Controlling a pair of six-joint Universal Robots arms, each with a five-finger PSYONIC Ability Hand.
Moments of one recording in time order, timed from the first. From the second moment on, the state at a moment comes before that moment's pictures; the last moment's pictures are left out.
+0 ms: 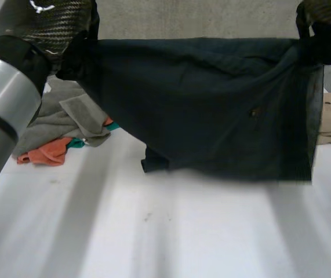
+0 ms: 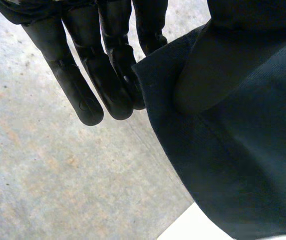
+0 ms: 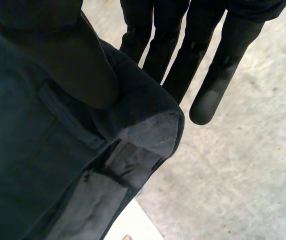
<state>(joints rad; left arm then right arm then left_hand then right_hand) 4.13 -1.55 -1.37 3.11 -1.68 3.49 1.78 -1.47 1.06 0.44 1.33 2.58 1.13 1.20 1.19 1.20 0.98 1.07 1.18 1.18 1.20 0.98</state>
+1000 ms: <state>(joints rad) 4.14 -2.02 -1.58 3.57 -1.66 3.50 1.89 -0.94 1.22 -0.09 1.35 2.55 1.13 1.20 1.19 1.20 0.99 1.07 1.18 1.20 1.20 1.00</state>
